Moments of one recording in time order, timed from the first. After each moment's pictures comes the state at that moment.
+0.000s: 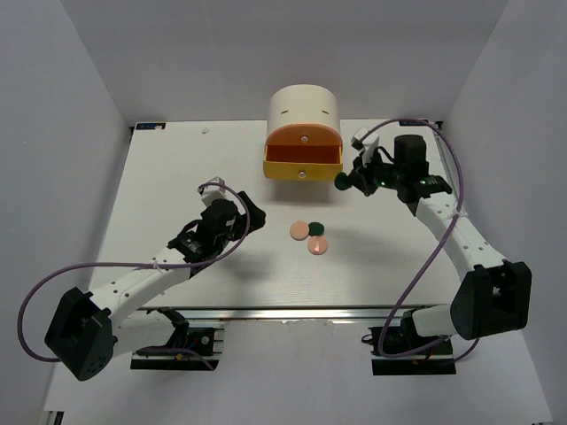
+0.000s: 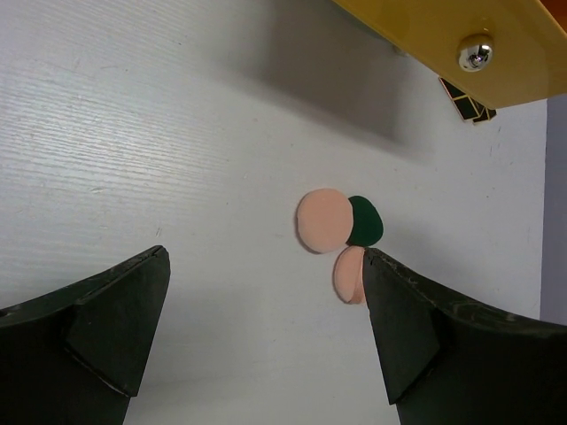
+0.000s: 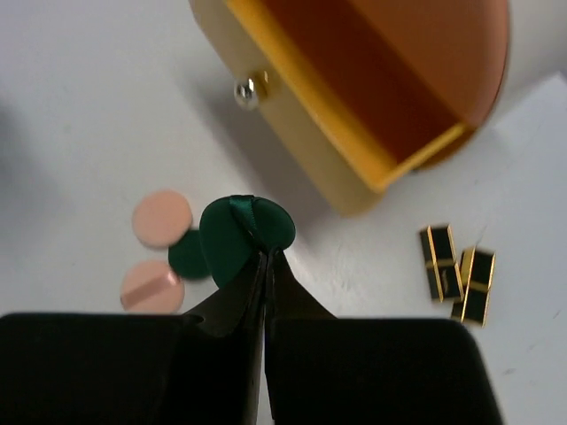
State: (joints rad) left arm -0.66 1.11 0.66 -0.10 -0.33 -0.88; right arm 0.22 1.35 1.10 -0.33 -0.62 -0.42
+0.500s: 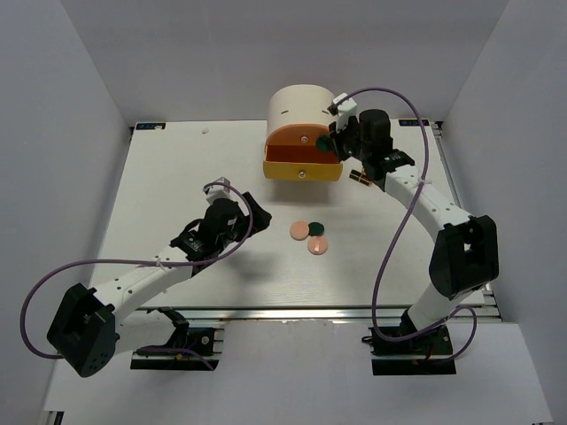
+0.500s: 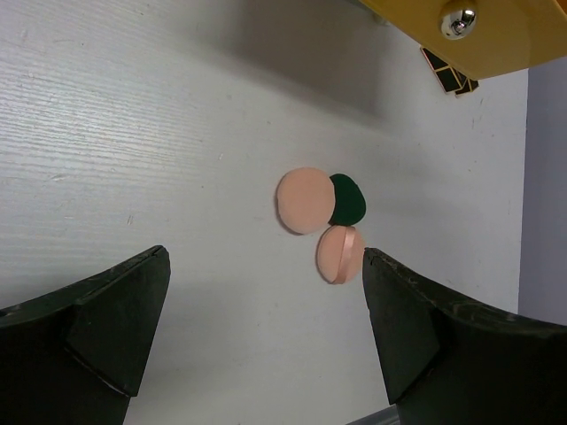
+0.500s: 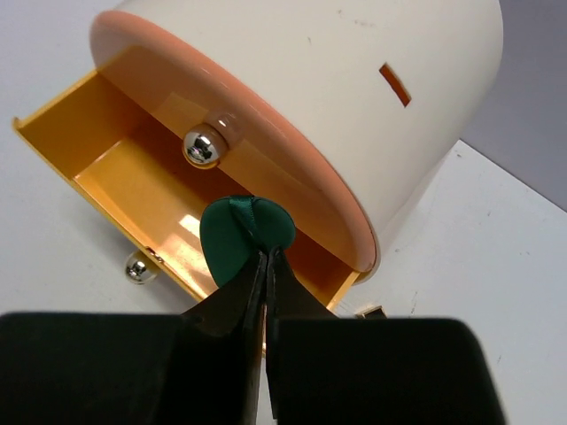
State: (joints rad) left arm -0.66 1.14 0.66 -0.07 -0.24 -0.88; right arm 0.39 1.64 1.38 -0.07 -0.24 -0.21
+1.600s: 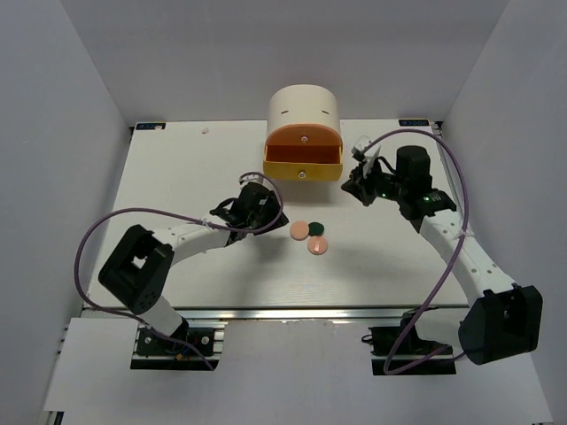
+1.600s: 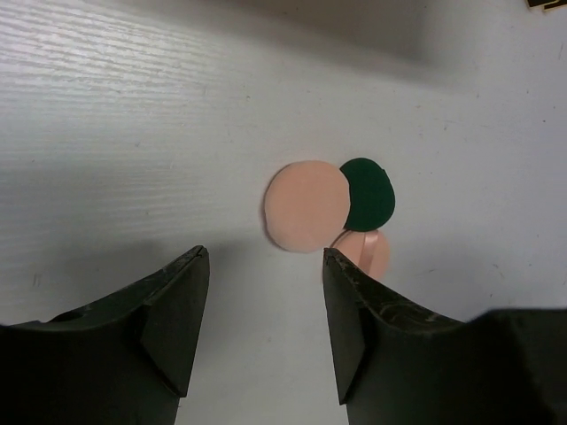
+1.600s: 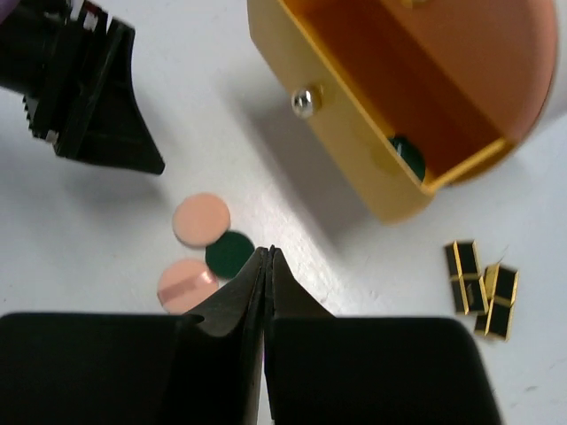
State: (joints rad) left arm -0.66 1.57 0.88 -0.04 -0.08 -0.85; right arm 0.30 1.24 1.04 -0.25 -0.62 -0.38
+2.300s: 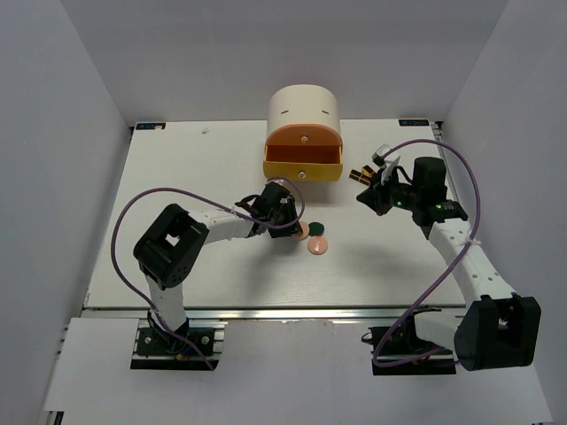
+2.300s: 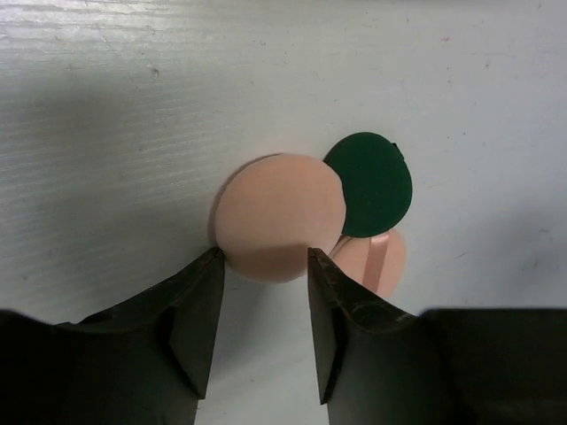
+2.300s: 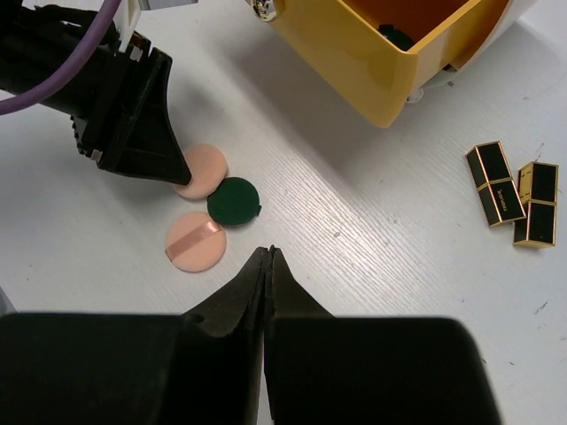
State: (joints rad) left arm -0.71 1.86 1.06 -0.07 0.06 -0.78; right arm 0.13 1.17 0.90 -0.29 -0.70 -0.31
